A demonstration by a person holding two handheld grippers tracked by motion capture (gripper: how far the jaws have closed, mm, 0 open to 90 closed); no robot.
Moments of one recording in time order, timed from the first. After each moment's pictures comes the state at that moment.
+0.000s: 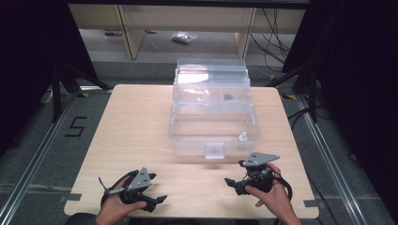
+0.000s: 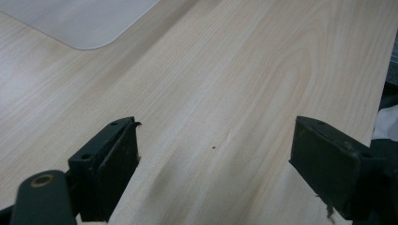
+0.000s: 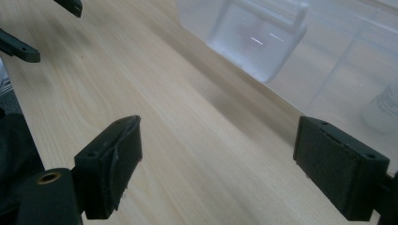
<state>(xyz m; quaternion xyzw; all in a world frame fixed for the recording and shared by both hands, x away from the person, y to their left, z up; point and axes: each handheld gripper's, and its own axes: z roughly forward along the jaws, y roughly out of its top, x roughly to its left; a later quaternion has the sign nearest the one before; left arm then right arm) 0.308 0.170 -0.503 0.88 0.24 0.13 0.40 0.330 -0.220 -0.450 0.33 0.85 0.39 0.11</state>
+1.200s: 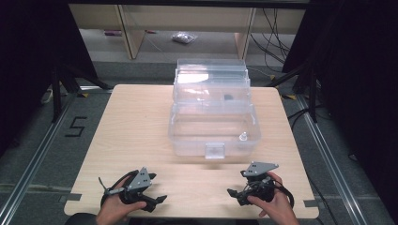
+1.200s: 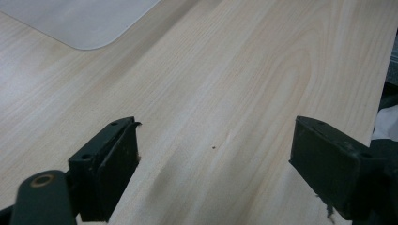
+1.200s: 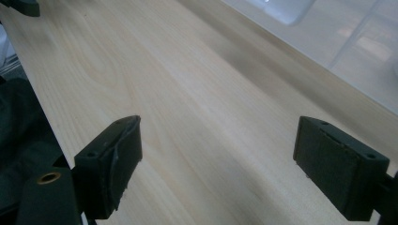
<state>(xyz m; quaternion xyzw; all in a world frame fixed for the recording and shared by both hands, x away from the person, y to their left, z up) 0.308 0.170 -0.502 0.88 0.24 0.13 0.40 0.313 -0.226 -0.468 0.33 0.87 0.36 0.09</state>
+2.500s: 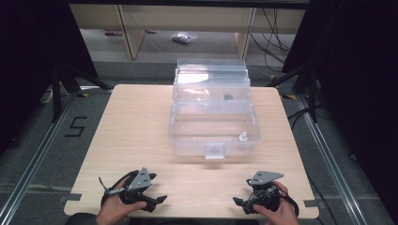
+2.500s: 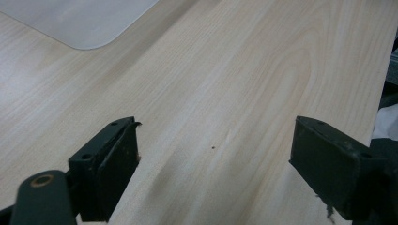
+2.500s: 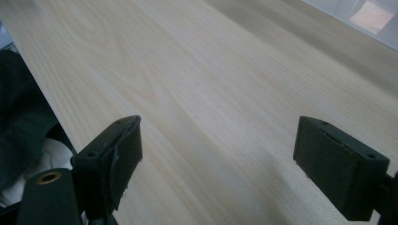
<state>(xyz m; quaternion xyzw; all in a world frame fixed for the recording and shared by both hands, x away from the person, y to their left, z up) 0.306 0.168 -0.504 0.87 0.25 0.12 0.41 0.295 -0.242 -0.487 0.36 0.87 0.34 0.08</state>
